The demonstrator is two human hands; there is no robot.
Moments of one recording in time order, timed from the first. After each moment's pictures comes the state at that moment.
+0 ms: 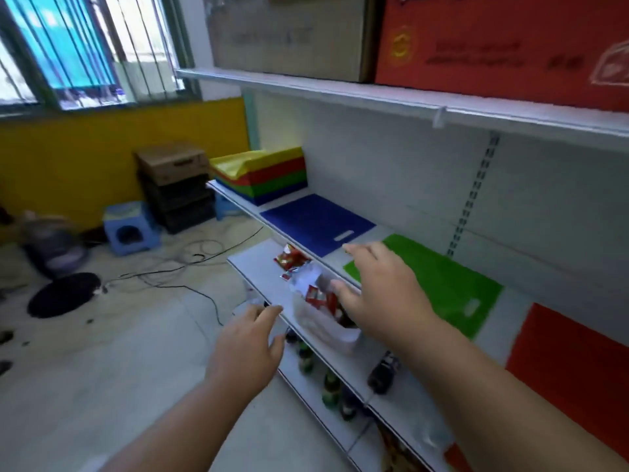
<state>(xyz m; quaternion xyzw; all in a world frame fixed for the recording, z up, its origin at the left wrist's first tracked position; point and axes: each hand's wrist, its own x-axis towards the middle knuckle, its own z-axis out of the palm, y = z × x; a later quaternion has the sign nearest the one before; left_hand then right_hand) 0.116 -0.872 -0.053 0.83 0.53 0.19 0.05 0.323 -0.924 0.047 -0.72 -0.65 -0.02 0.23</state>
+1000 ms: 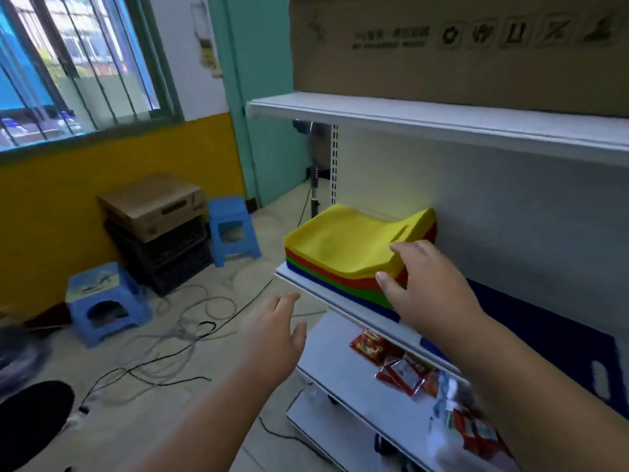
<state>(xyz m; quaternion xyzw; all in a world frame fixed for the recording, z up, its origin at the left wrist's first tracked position) -0.054 -0.259 -0.022 0.87 0.44 0.21 0.10 0.154 -0.363 0.059 -0.81 -0.53 -0.03 0.24</state>
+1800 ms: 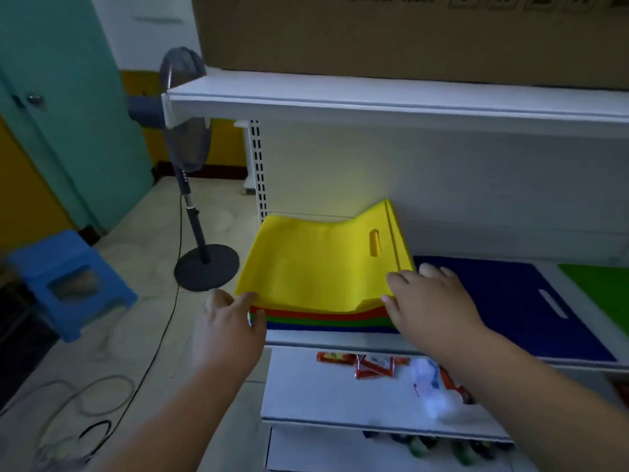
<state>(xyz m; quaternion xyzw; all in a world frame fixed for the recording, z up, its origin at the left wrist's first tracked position) 0.002 -0.003 -0.060 0.92 0.31 0.15 0.16 0.143 -0.251 0.002 -0.91 -0.38 -0.18 -0.05</state>
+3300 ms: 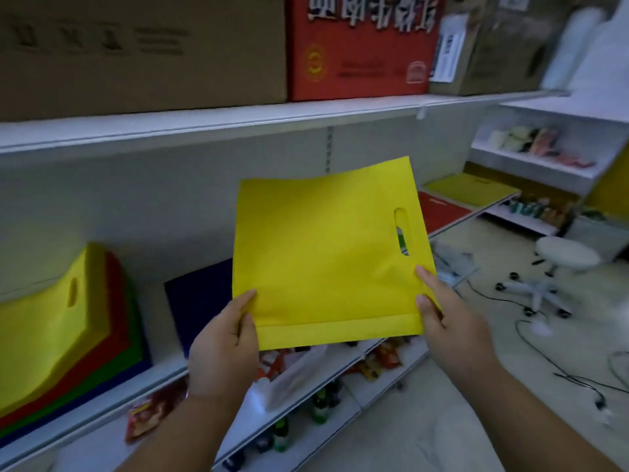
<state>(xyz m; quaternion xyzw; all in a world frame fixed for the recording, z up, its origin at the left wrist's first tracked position) 0.091 -0.364 -0.028 0.87 -0.01 0.19 0.46 0.047 -0.664 -0.004 -0.92 0.06 -0.24 0.32</state>
